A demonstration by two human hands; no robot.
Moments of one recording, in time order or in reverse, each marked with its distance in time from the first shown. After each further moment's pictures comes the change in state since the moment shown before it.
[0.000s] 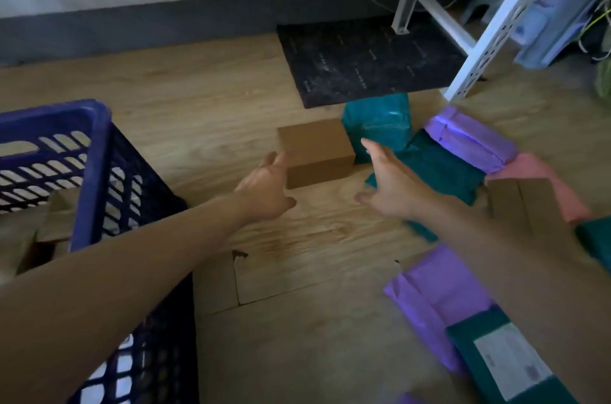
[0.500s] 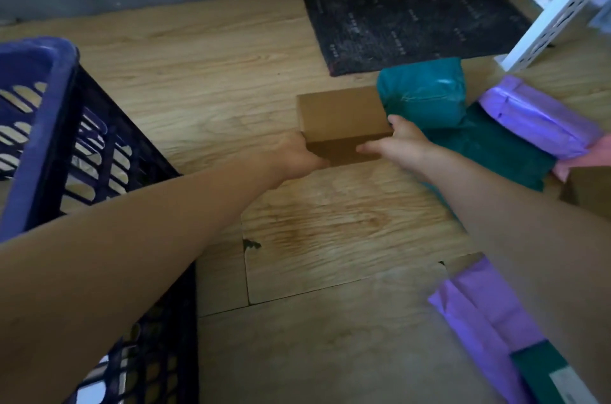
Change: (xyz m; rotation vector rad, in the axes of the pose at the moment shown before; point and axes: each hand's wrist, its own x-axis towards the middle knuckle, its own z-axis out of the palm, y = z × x) left_hand 0.083 -0.028 0.037 -0.528 -0.001 -0.248; right_hand 0.108 0.017 0.058 0.448 0.001 0.345
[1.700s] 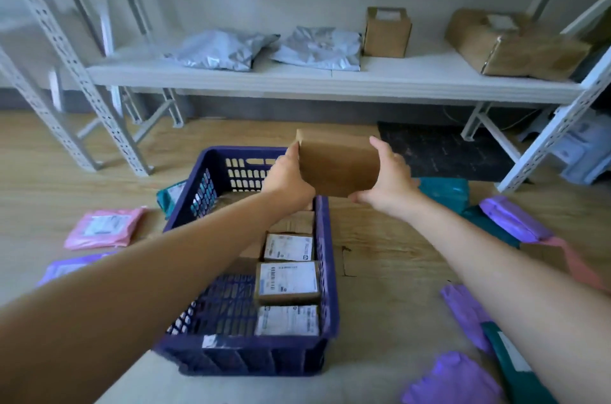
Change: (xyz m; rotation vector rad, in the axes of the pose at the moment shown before) left_hand -0.437 -0.031 -0.190 -0.018 0.569 0.248; right_hand -0.433 -0.215 0.016 -0.231 0.143 -0.597
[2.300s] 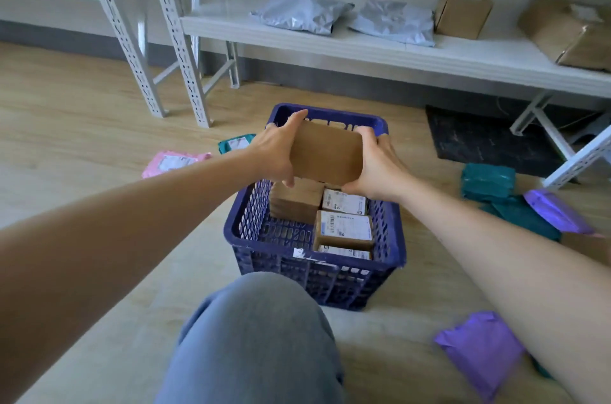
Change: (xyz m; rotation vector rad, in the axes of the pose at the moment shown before) left_hand -0.103 -0.104 -0.131 0.374 -0.138 0.026; right_hand -0.089 -0.113 0.092 -0.240 -0.235 -0.204
